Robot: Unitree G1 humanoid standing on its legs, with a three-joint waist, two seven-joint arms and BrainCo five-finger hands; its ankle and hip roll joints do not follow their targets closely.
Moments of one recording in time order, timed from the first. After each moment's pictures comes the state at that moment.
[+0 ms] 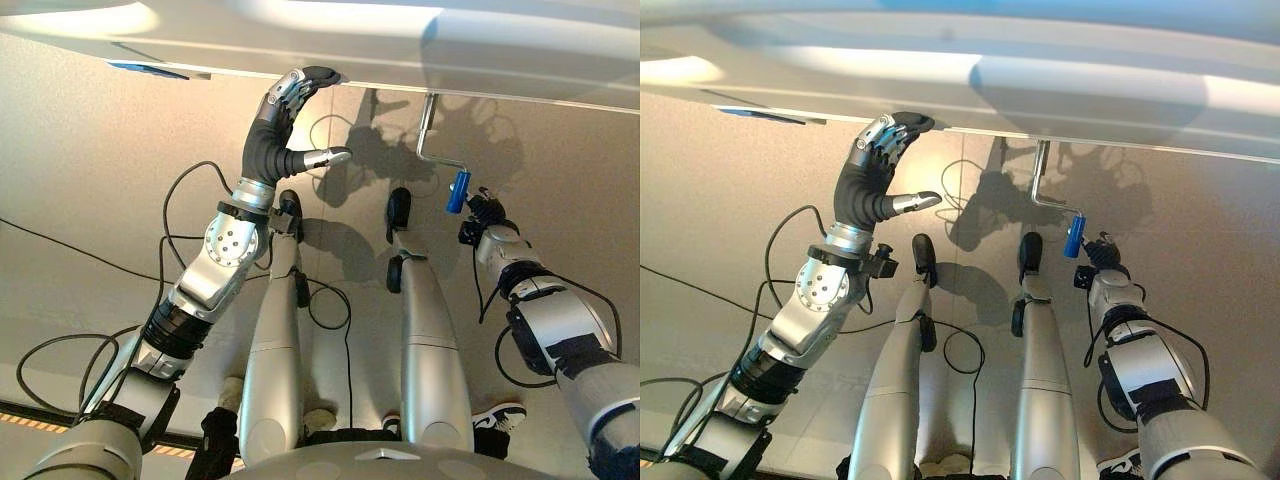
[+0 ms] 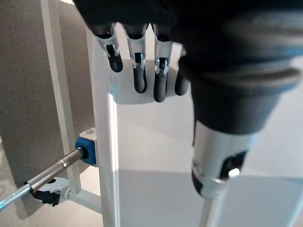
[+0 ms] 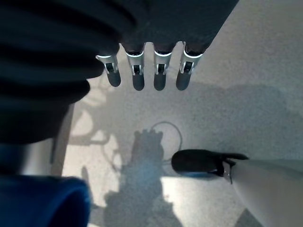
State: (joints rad) left arm -0.54 0.49 -0.41 -0.15 -0.37 -0.29 0.23; right arm -0.87 -0.44 0.25 1.32 0.56 -0.06 -0.15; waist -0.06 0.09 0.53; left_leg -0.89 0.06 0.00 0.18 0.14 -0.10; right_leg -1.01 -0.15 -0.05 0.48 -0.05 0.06
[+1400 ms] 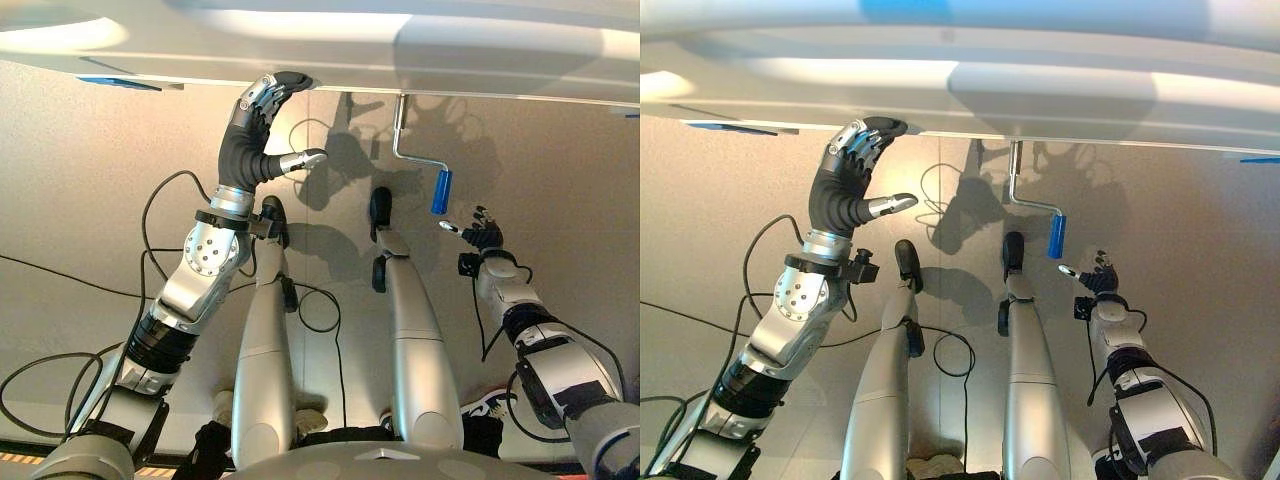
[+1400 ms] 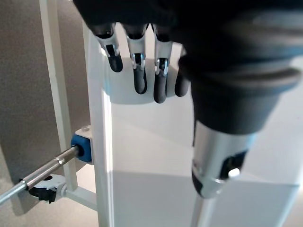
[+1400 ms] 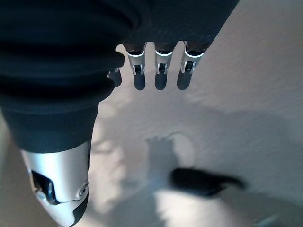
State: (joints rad) left arm -0.44 0.53 -0.32 -0.21 -0.37 -0.27 0.23; right arm -0.53 -0.46 0.22 0.76 0.44 -0.13 -0.22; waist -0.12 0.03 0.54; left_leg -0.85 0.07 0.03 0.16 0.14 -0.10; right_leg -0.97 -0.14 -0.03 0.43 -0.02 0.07
